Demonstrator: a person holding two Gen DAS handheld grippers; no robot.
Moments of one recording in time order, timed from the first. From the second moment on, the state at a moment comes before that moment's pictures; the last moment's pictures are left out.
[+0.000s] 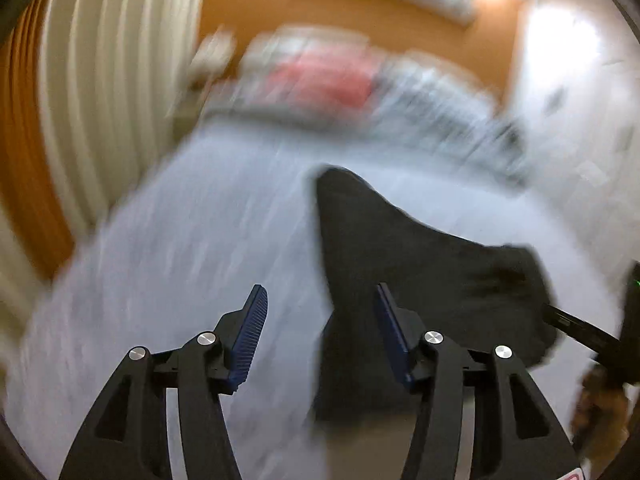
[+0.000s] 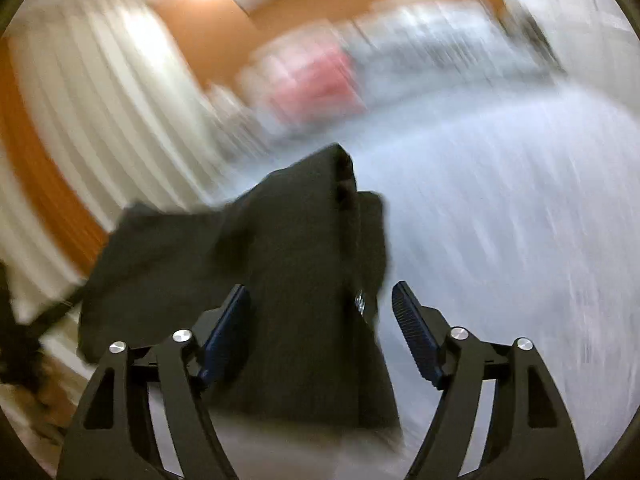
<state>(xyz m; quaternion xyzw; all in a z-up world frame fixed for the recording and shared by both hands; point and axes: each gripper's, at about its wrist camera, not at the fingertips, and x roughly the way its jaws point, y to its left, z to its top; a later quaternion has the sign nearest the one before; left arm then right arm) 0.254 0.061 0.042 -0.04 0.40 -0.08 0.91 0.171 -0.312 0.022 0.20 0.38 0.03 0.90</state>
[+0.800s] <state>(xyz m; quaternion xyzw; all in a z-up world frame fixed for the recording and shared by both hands) 0.286 0.051 -0.070 -0.12 0.49 -0.10 0.85 0.176 -0.316 -0.051 0.20 0.41 0.07 0.89</state>
